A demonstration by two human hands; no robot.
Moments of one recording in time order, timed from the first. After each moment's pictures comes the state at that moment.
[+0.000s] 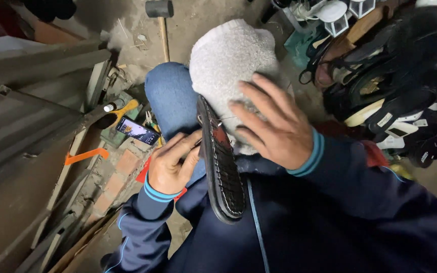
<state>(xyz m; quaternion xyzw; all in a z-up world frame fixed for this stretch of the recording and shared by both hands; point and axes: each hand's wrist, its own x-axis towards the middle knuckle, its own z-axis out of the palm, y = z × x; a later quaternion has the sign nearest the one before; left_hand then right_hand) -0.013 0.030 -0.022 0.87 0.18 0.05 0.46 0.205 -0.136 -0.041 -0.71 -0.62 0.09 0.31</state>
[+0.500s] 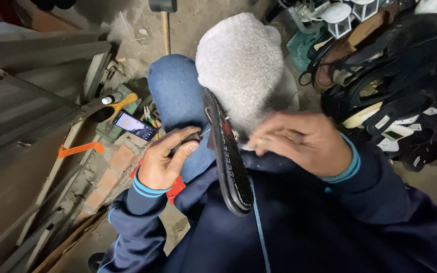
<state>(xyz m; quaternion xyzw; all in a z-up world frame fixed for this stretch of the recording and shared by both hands) -0.029 0.042 -0.020 0.80 0.24 0.00 0.54 0.215 -0.146 0.015 -0.55 -0.36 0.50 0.57</state>
